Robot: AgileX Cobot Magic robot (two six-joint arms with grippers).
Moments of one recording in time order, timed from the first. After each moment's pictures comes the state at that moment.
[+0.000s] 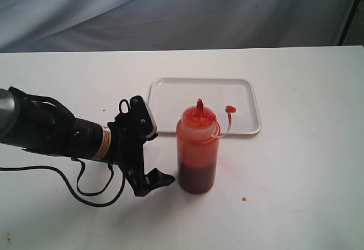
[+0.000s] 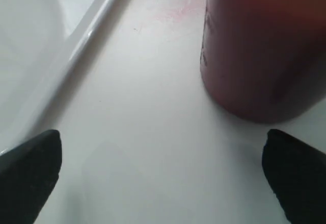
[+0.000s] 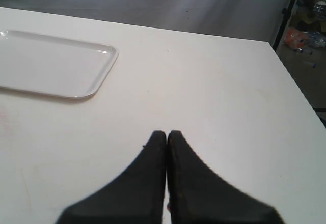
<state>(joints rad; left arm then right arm) -0.41 2.00 -0.86 1.38 -0.47 -0.70 0.02 0.00 0.01 -0.01 0.36 -0.12</state>
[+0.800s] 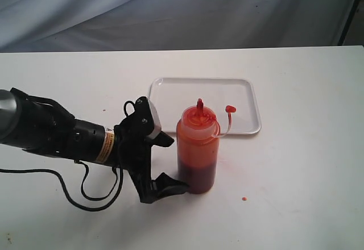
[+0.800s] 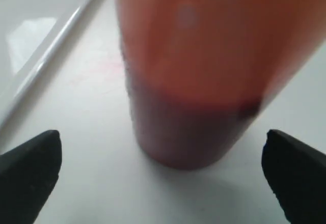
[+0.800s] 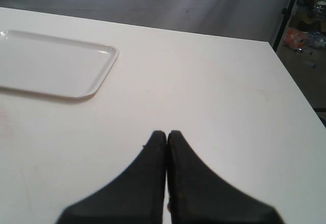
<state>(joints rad) -0.41 2.01 -0.86 1.41 -0.68 -0.75 0.02 0.00 0.01 -0.01 0.36 -0.12</state>
